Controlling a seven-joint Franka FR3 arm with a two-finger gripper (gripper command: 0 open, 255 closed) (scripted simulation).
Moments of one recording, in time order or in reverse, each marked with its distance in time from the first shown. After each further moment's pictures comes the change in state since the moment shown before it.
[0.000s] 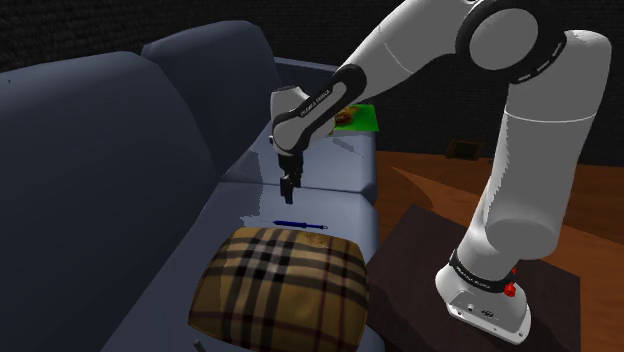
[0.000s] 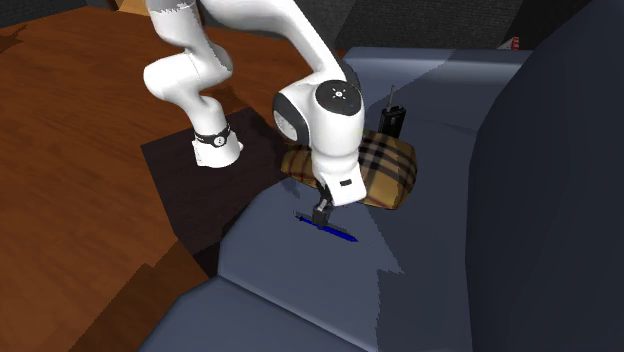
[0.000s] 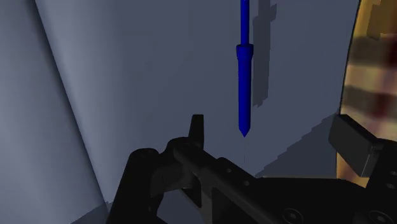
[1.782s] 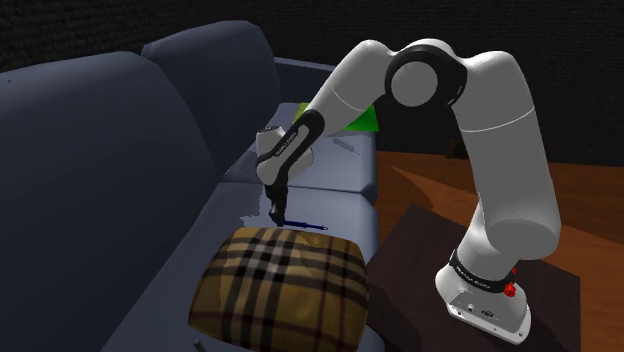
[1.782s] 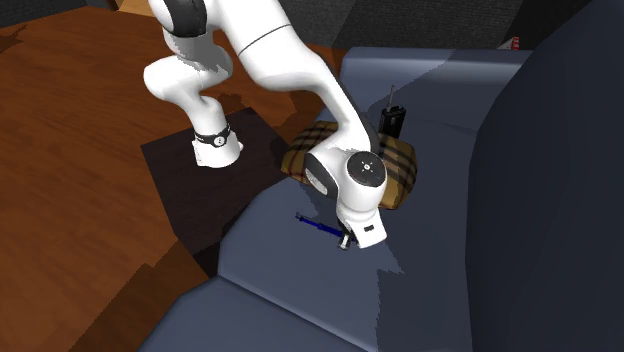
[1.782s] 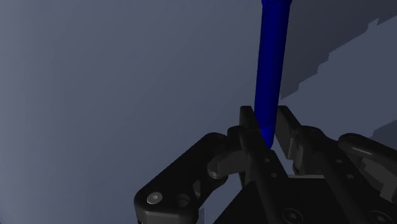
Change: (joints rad) arm 0.015 0.362 0.029 0.206 0.023 0.113 -0.059
